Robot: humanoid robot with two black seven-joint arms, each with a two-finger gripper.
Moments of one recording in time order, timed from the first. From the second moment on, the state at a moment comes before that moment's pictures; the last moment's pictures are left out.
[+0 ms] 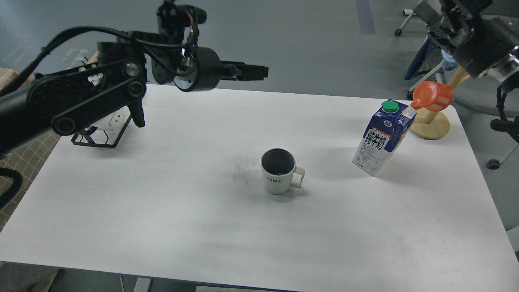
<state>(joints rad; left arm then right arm) -1.18 0.55 -0.53 -1.31 1.23 -0.49 0.20 0.86 -0.73 0.75 1.20 -0.89 0.14 0.43</state>
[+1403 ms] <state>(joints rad) -0.96 0.55 -0.83 -1.17 0.68 -0.45 0.11 0.43 -1.12 0.64 1.27 -1.87 -0.39 0.49</state>
